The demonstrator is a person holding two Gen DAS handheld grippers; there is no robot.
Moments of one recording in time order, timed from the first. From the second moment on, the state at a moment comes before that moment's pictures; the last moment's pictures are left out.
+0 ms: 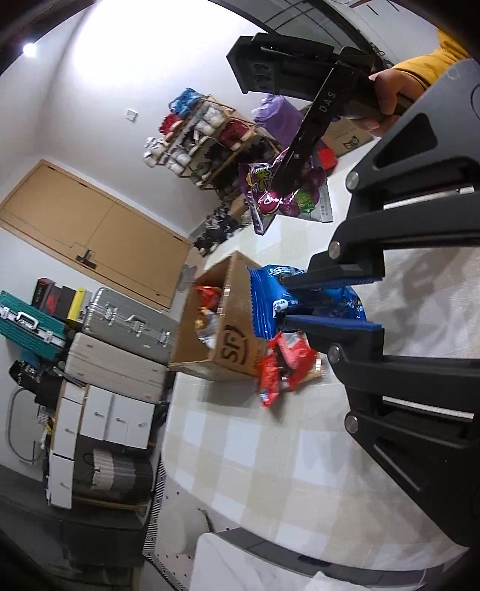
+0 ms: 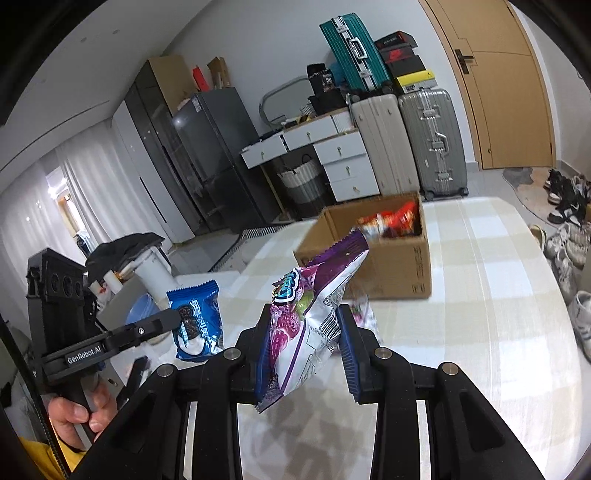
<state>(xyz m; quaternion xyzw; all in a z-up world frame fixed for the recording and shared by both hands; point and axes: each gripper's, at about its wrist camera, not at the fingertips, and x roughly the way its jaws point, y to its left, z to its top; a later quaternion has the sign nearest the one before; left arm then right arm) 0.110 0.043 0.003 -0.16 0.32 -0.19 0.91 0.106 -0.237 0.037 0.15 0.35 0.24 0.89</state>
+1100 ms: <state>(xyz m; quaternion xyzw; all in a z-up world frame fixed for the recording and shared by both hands) 0.286 0.023 0.065 -0.14 0.34 -0.18 0.91 0.303 -0.237 0.054 0.15 0.36 0.25 0.89</state>
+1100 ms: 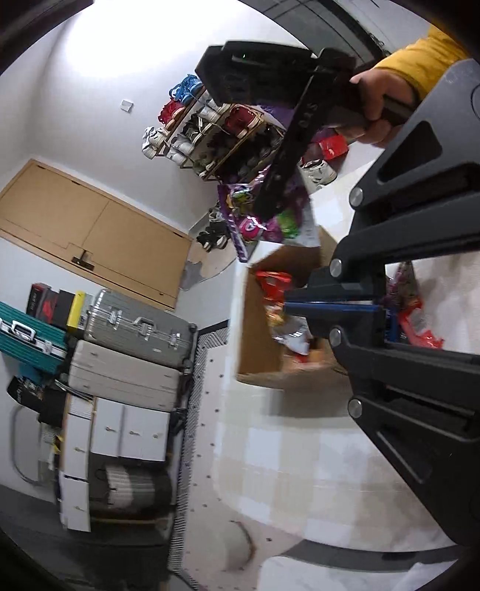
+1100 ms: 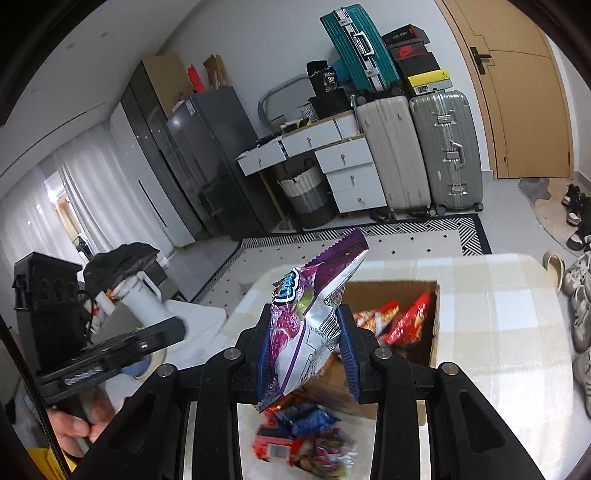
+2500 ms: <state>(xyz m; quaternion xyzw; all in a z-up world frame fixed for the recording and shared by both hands) 0.242 -0.008 -0.100 -0.10 0.47 -0.09 0.87 0.172 -0.280 -0.028 0.26 0.36 0.27 0.85</state>
